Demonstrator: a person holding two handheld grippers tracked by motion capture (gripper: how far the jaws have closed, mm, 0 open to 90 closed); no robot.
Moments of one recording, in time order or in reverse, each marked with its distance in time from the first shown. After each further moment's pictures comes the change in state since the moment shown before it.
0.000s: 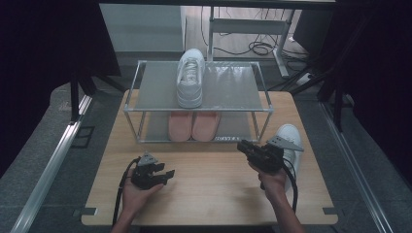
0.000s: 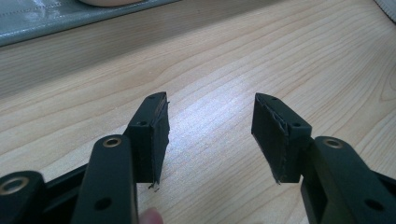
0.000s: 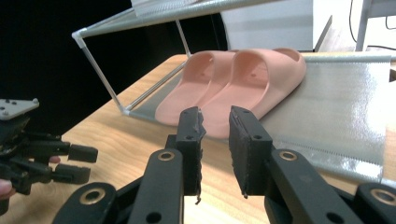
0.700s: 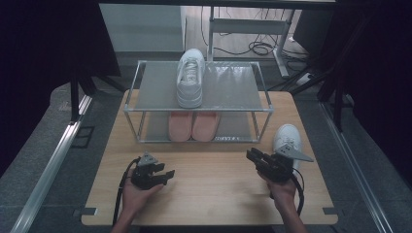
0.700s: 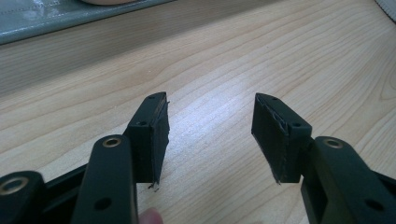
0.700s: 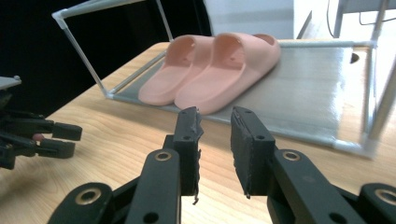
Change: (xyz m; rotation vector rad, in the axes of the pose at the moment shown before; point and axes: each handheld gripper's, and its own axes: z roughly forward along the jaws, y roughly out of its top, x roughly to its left) left arm 0.000 0.000 0.000 0.001 -0.003 0.001; right arm -0.007 -0.016 -0.030 0.026 -0.072 -0.017
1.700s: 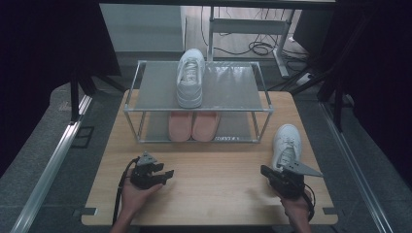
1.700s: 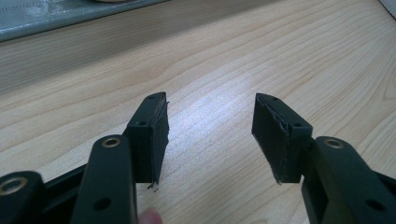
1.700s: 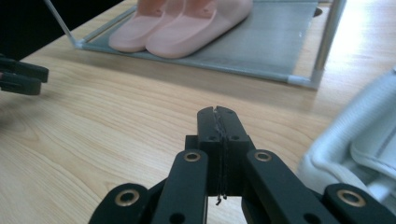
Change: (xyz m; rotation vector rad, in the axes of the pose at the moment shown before) left arm 0.004 -0.001 0.000 0.006 0.003 -0.012; right arm -0.012 -0.033 -0.035 0.129 -0.095 -0.049
